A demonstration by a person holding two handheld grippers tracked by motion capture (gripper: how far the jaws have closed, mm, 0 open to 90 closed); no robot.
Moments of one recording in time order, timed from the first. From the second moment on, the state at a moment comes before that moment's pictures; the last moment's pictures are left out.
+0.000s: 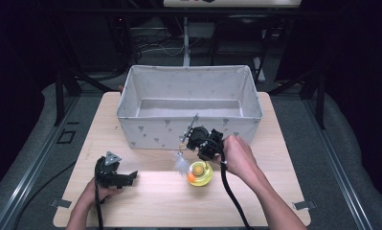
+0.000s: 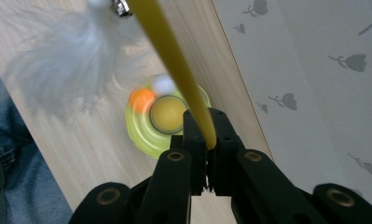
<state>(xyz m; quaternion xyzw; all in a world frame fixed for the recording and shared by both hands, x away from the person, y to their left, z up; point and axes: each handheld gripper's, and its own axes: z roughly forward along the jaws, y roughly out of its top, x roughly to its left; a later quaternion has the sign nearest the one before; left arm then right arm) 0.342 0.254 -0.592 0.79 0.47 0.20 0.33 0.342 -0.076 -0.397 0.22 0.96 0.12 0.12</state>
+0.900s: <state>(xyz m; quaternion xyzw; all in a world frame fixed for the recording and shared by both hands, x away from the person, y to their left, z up) 0.342 0.254 -0.592 0.79 0.47 0.20 0.33 0.347 -0.102 -0.356 0.24 0.95 0.12 0.15</state>
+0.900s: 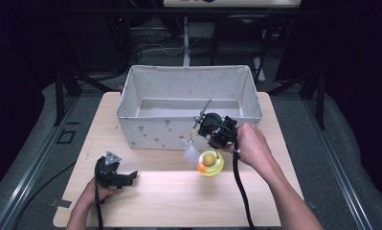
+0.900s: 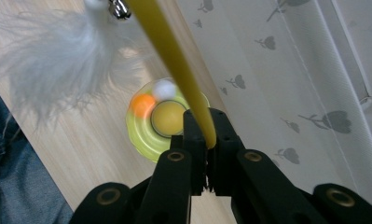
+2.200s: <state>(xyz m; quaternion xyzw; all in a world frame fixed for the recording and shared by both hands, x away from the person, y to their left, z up) 0.341 0.255 -0.592 0.79 0.47 0.20 0.33 0.357 -0.104 -0.292 0.23 0.95 0.15 0.14</state>
